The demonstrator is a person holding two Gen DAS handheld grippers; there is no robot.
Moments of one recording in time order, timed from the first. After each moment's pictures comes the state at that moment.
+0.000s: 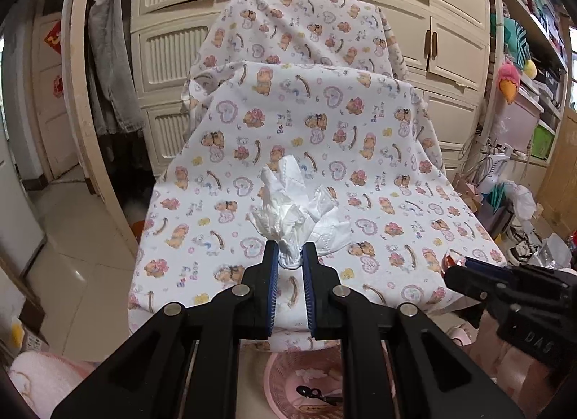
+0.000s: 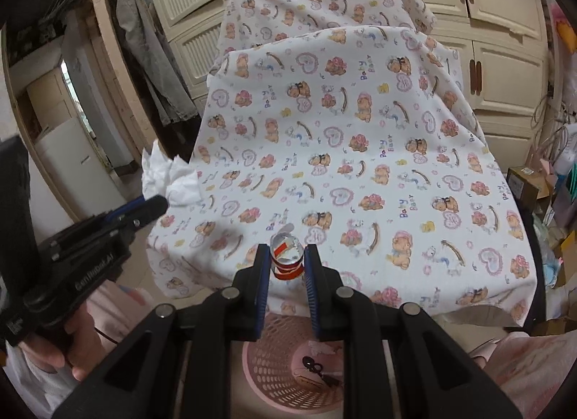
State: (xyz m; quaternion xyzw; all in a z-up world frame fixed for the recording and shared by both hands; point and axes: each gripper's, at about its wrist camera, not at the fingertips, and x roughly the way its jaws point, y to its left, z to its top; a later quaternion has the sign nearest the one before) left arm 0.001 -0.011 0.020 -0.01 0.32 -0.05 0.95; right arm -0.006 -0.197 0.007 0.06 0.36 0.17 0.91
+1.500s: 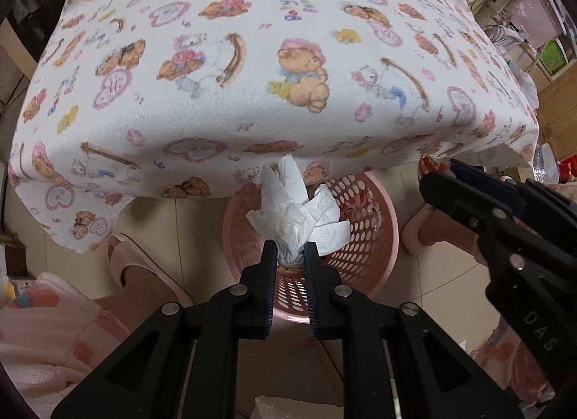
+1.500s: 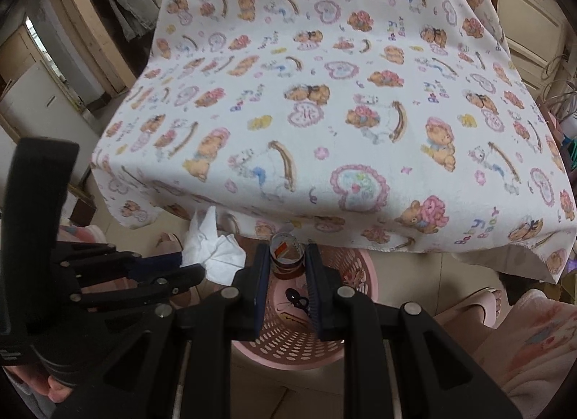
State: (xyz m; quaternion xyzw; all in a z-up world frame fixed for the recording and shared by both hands) left arm 0.028 -0.044 -0.127 0.01 0.63 -0.10 0.77; right arm 0.026 -0.174 -0.087 0.02 0.52 0.14 0.84
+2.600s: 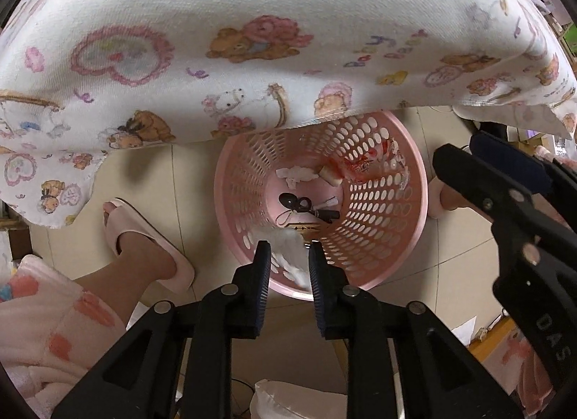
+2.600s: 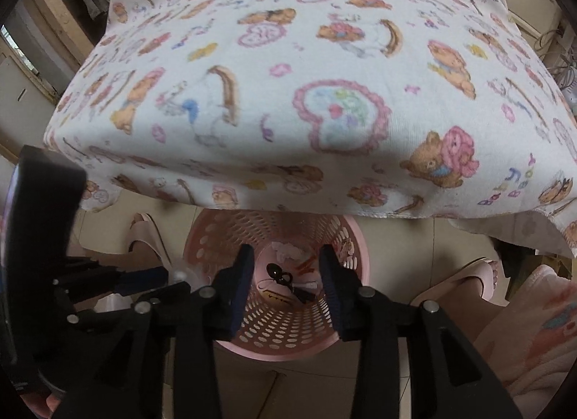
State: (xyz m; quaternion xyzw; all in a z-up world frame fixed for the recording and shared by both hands) left arm 0.031 -0.059 -0.189 0.04 0.71 -0.08 0.70; right arm 0.038 -0.180 -0.141 0.01 0.58 0.10 0.81
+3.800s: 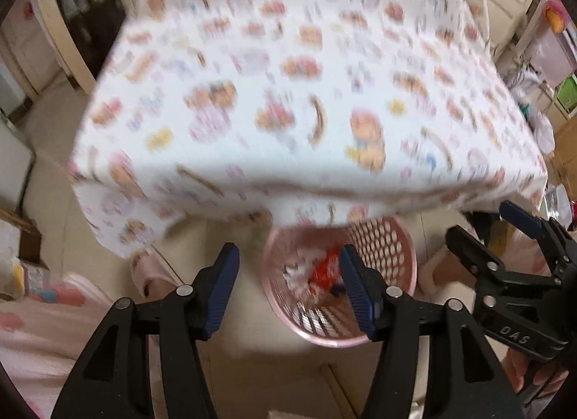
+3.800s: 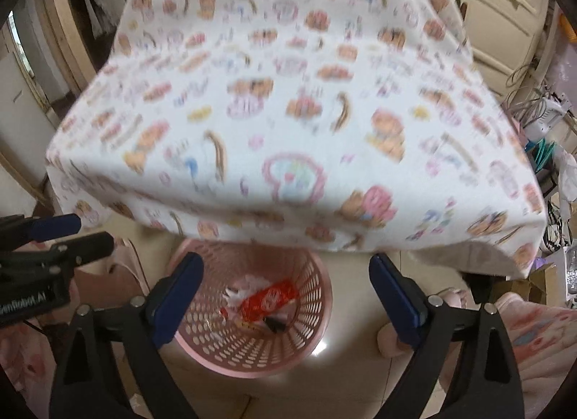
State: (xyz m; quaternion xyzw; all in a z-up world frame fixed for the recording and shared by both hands) left arm 0.029 -0.006 -0.085 0.00 0.56 -0.04 0.83; right arm 0.026 -0.192 -0.098 -0.02 0.50 0.07 0.86
